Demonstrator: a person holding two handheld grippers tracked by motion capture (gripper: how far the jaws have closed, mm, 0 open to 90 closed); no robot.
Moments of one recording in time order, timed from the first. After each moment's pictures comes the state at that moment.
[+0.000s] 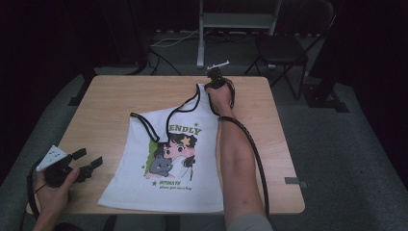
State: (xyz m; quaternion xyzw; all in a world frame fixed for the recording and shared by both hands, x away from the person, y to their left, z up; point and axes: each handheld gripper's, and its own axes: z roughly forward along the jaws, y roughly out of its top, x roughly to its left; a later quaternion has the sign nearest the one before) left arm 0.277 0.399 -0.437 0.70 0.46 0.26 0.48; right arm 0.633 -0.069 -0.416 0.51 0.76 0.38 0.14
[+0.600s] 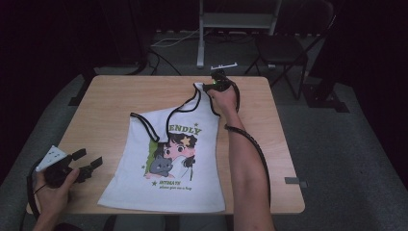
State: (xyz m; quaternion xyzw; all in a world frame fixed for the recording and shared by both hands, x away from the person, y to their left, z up) left arm 0.276 0.399 -0.437 0.70 0.46 0.26 0.48; right arm 0.588 -0.077 -0.393 0.47 0.75 0.45 0.11
